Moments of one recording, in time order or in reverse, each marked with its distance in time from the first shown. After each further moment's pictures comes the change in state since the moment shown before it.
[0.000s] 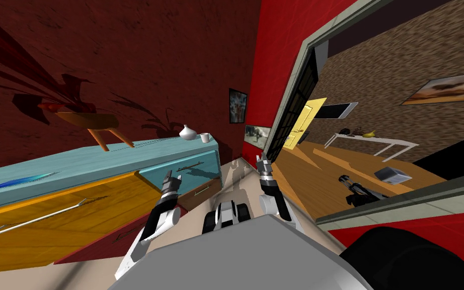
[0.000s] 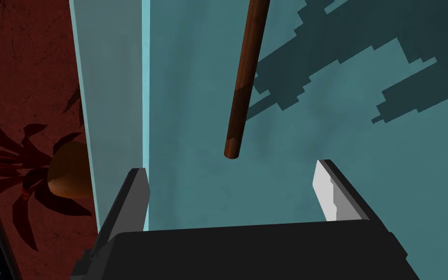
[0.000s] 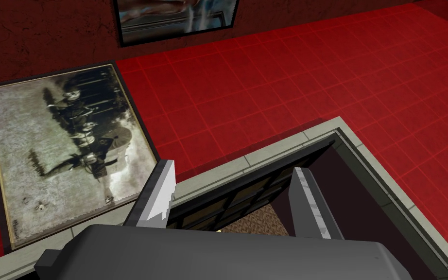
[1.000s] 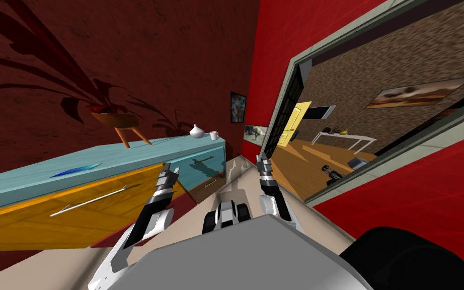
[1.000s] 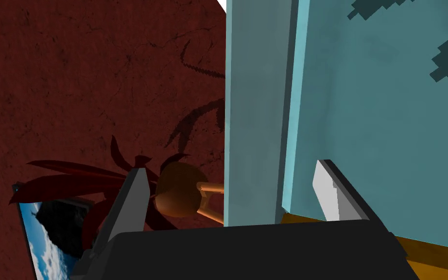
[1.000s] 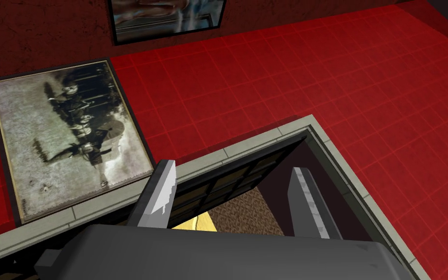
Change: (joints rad) left arm 0.048 0.146 -0.065 -0.161 -0.076 -0.094 -0.011; right arm 0.000 0.000 0.000 0.000 0.000 0.000 0.000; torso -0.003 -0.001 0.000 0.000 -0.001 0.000
